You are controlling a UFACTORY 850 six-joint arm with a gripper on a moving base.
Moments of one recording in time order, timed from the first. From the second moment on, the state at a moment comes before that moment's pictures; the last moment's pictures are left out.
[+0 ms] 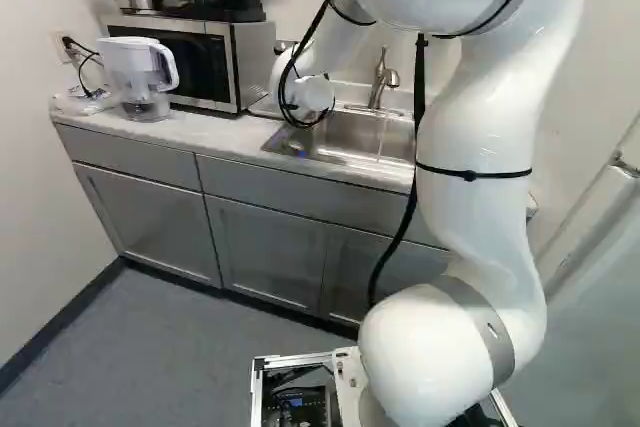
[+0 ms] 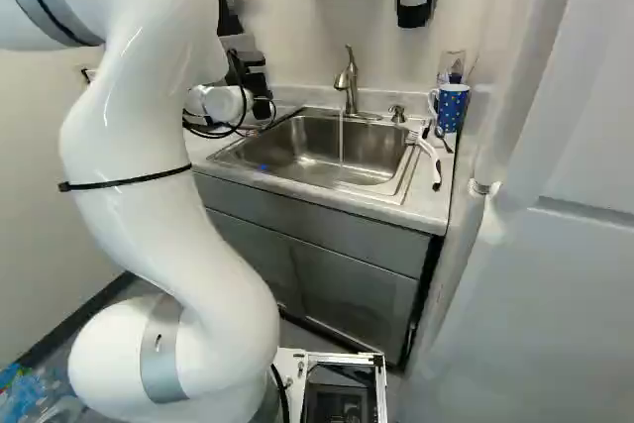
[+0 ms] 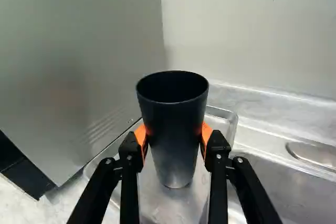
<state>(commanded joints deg) 14.4 -20.7 -61.7 10.2 39.0 -5.5</state>
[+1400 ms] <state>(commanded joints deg) 14.3 -21.0 -61.8 10.2 40.8 -5.5</state>
